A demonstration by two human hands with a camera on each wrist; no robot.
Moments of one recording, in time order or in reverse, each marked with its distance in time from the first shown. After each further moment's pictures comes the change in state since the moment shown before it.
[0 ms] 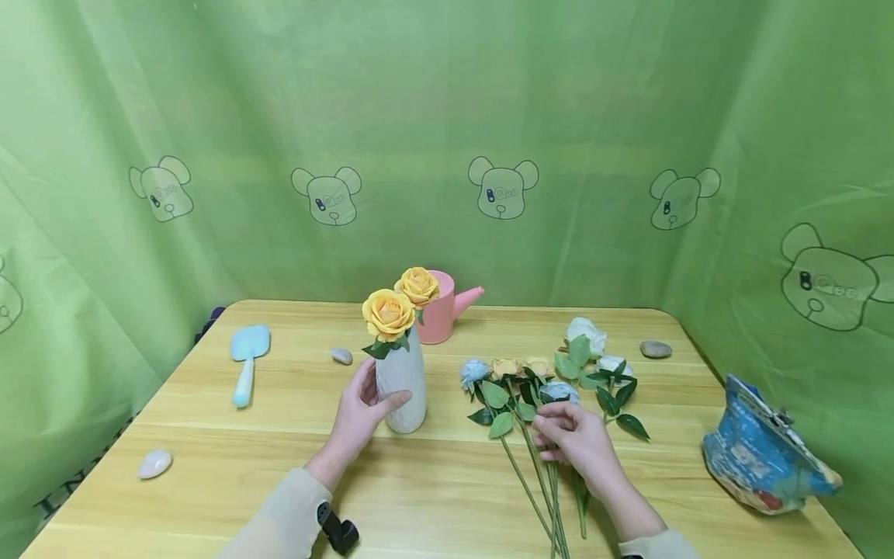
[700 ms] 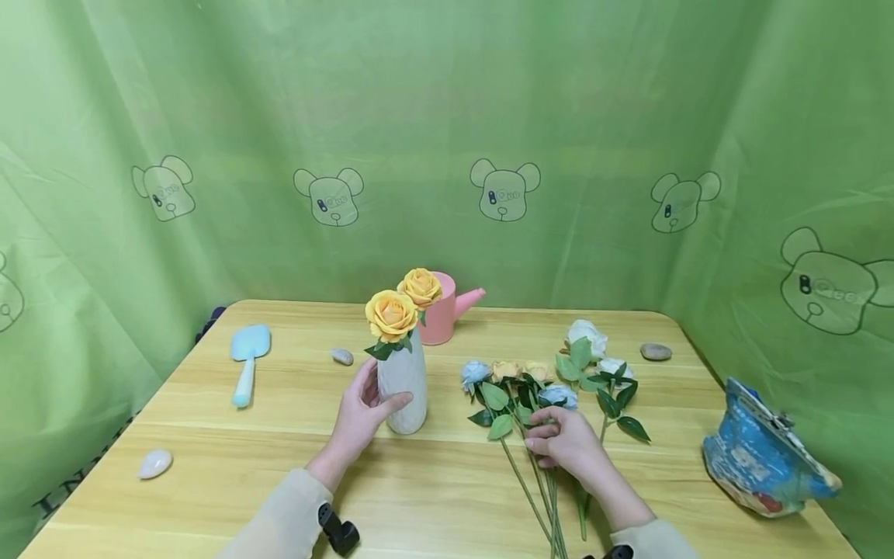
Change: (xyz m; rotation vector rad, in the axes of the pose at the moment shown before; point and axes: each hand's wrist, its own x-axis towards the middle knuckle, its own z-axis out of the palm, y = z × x) left_hand -0.001 0.001 -0.001 -0.008 -0.010 -0.021; right_hand 0.009 0.002 0.010 -0.217 -0.050 0.077
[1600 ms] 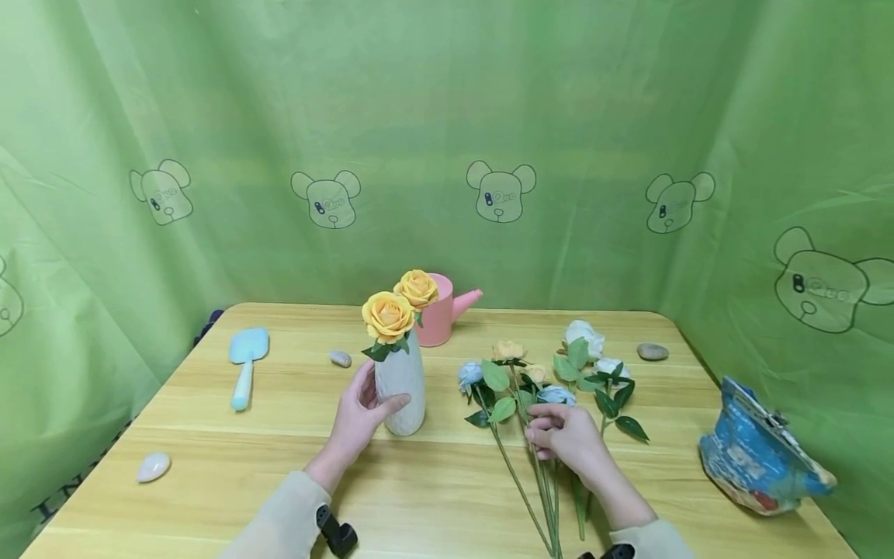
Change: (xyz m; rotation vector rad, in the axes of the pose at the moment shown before) left_hand -0.001 0.001 0.002 -0.010 0.001 0.003; right_hand -0.005 -0.009 -0.006 0.055 0.027 -0.064
